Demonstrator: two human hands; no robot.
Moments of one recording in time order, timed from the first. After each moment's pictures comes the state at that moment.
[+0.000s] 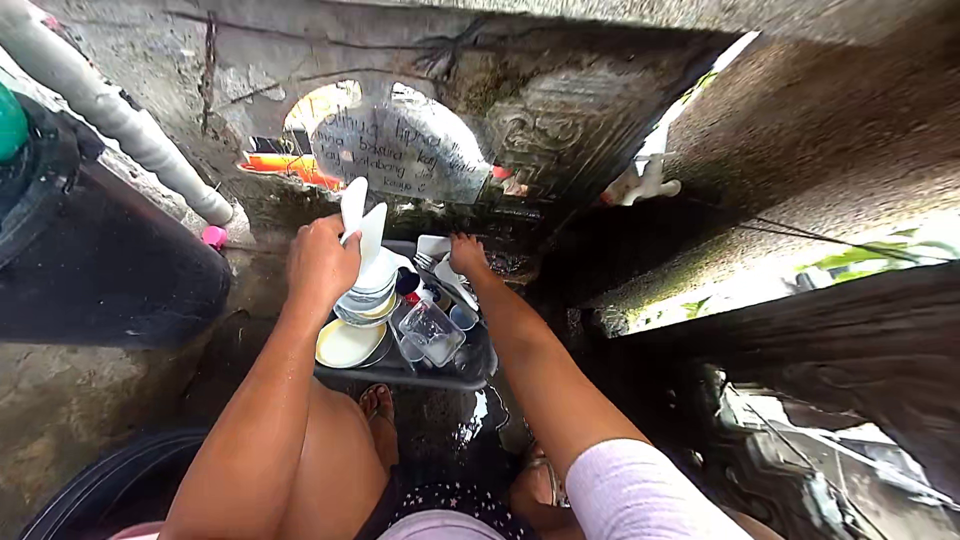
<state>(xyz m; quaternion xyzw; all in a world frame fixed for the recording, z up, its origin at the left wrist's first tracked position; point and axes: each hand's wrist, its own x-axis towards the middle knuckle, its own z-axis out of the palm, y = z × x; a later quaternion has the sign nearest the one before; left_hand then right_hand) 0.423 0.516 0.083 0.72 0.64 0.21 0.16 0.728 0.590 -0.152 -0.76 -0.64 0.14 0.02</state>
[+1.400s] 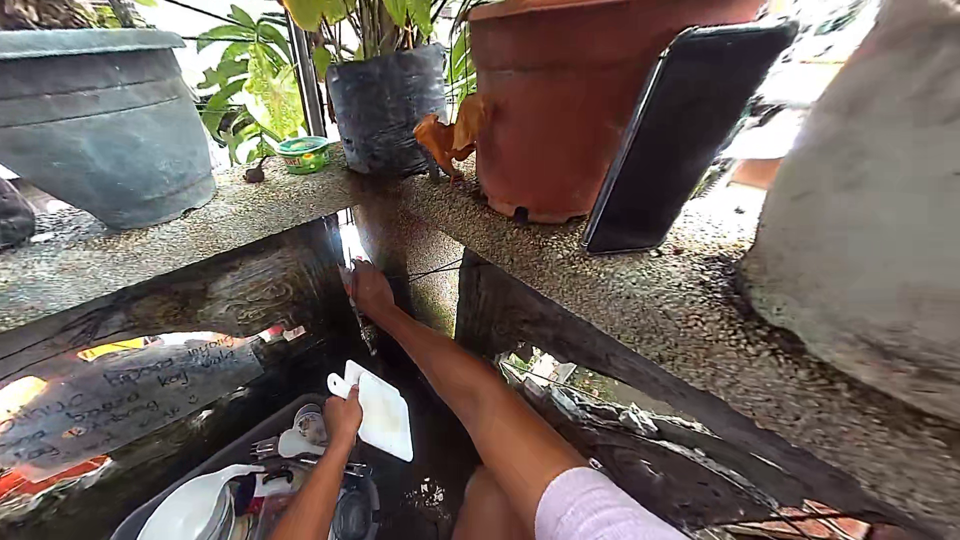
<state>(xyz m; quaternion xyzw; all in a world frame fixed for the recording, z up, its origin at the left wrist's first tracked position) 0.773 0.432 -0.083 0.71 0.55 0.17 0.40 0.974 0.457 0.068 -0.83 -0.43 -0.02 0.36</state>
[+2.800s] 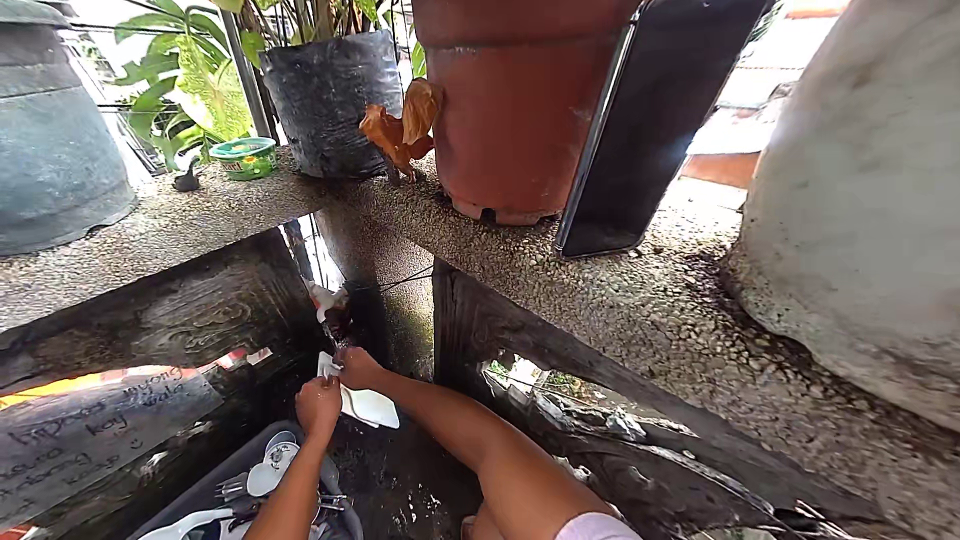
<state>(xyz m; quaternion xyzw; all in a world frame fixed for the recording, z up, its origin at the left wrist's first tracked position) 0.833 0.467 -0.067 0.82 0.49 0.14 0.24 0.961 0.421 -0.067 -0.75 -0.54 0.23 0.30</state>
